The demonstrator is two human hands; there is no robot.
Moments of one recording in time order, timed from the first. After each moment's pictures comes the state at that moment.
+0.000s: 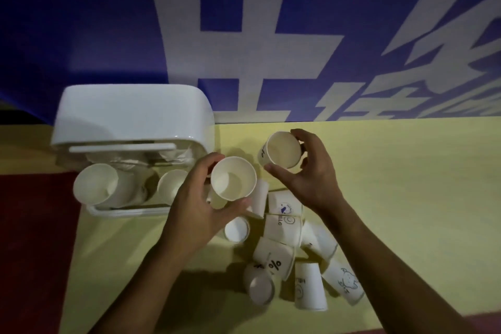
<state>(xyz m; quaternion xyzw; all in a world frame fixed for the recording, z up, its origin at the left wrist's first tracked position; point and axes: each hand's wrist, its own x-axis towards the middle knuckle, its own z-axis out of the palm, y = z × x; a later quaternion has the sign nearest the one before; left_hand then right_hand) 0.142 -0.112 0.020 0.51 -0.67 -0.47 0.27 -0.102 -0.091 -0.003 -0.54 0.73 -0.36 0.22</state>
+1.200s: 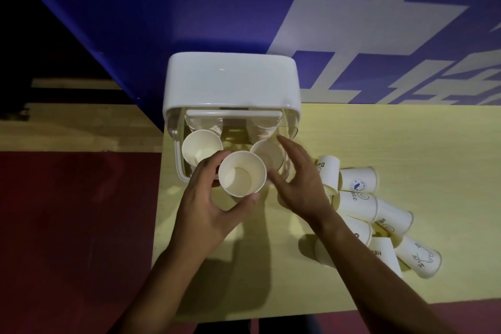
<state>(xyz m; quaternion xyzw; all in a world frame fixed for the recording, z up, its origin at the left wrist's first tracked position) 0.310 -0.103 0.013 0.51 -0.67 -0.43 0.34 0.100 -0.092 -0.035 -0.54 0.70 -0.37 0.29</state>
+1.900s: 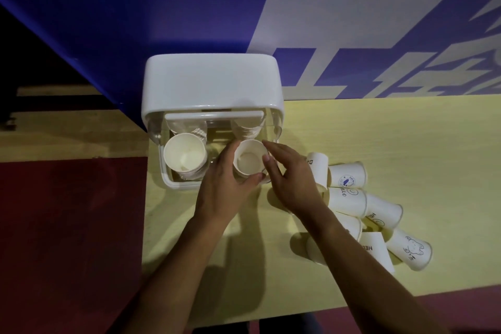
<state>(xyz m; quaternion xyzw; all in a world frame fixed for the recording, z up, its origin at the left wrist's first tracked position) 0.249 -0.134 -0.032 0.56 -0.69 -0.40 0.22 0.088 -0.094 -0.038 -0.54 0.70 -0.36 0.29</state>
